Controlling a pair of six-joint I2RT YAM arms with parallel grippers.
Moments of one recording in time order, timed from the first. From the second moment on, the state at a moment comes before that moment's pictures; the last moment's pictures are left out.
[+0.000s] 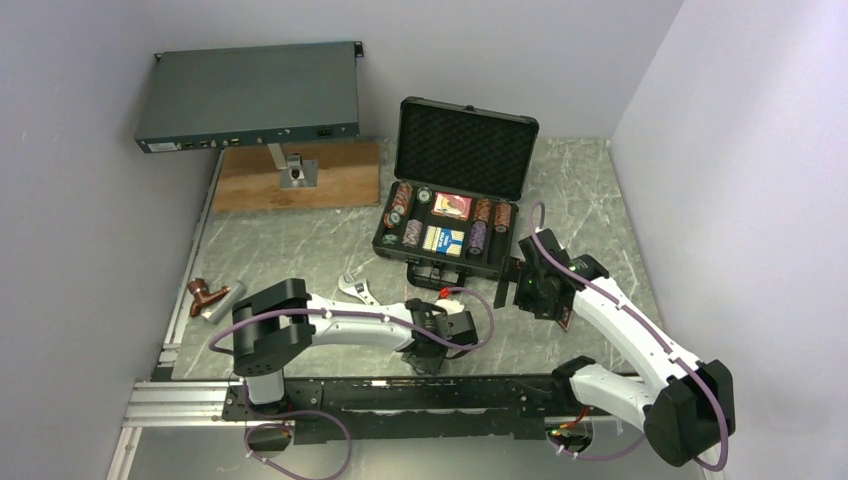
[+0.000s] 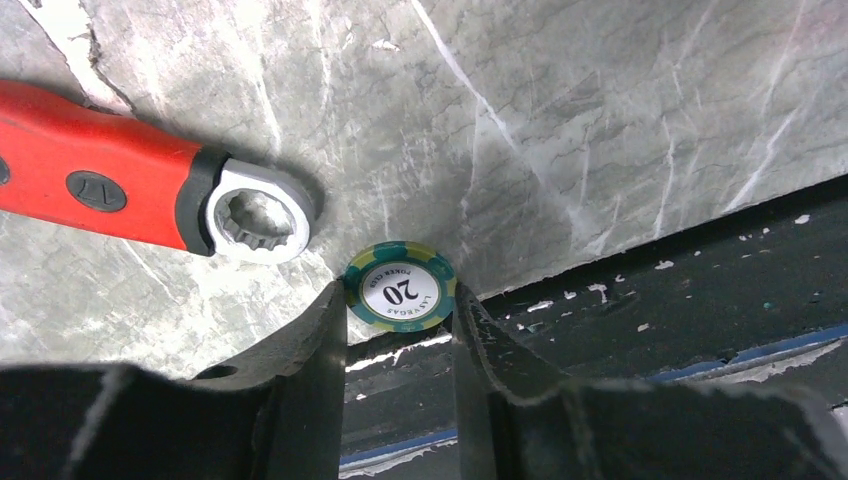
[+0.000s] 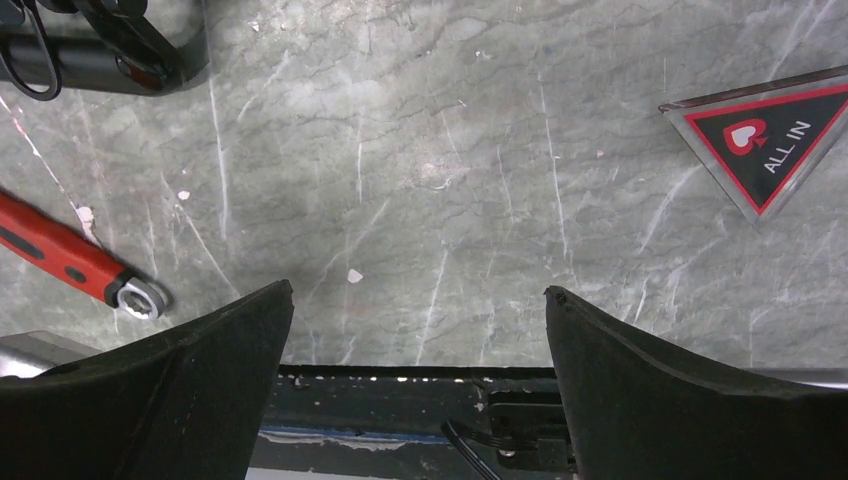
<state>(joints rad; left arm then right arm) -1.34 1.79 1.13 -0.73 -0.18 -0.88 0.42 1.03 0.75 -0.90 0.04 0.65</state>
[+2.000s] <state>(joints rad) -0.94 1.37 0.79 -0.77 -0.24 -0.73 0.42 1.13 0.79 -0.84 0.04 0.67</state>
